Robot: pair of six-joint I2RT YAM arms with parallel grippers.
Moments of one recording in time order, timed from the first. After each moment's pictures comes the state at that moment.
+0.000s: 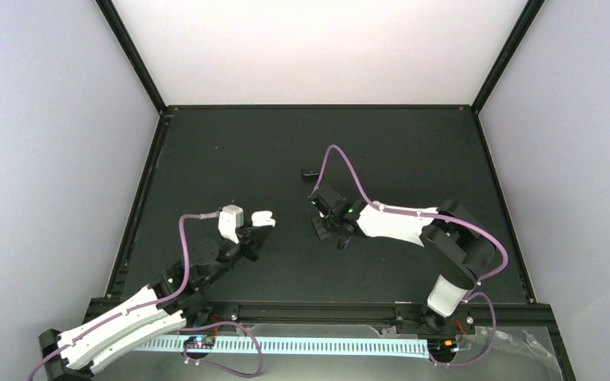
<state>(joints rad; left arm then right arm) -0.94 0.35 0.26 -0.06 -0.31 -0.47 0.88 1.71 0.96 -0.31 0.09 0.40</state>
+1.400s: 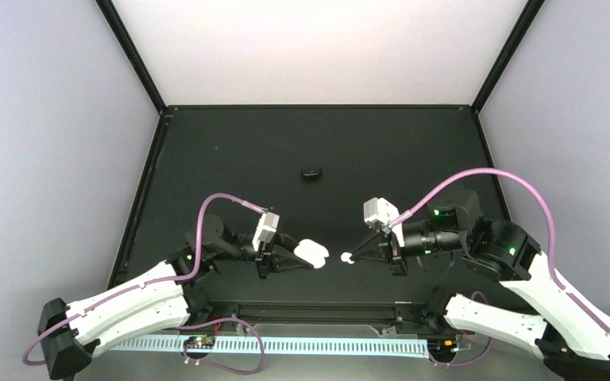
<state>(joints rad) -0.94 0.70 0.47 0.36 0.71 -0.40 0.93 0.79 1.20 -0.88 -0.60 -0.06</state>
